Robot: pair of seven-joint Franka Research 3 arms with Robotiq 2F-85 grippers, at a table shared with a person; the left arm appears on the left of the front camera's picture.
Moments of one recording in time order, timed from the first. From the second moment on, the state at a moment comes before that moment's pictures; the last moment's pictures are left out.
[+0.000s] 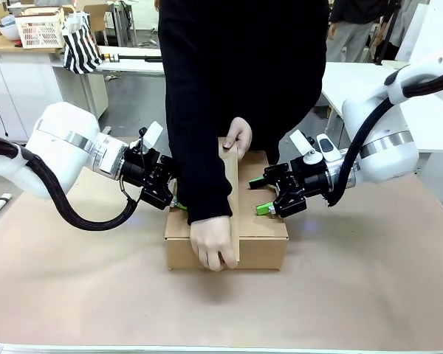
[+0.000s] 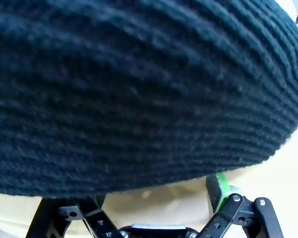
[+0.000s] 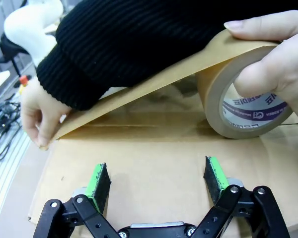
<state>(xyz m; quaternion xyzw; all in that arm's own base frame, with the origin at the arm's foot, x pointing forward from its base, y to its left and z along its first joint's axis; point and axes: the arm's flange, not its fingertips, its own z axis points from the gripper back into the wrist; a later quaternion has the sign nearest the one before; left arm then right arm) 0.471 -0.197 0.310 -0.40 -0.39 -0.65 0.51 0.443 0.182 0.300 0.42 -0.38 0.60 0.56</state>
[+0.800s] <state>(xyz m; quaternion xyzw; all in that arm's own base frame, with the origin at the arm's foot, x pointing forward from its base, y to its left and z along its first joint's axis) 0.471 -0.197 0.310 -0.40 -0.39 -0.65 0.51 0.443 0.182 0.300 0.42 -0.38 0.60 0.56</state>
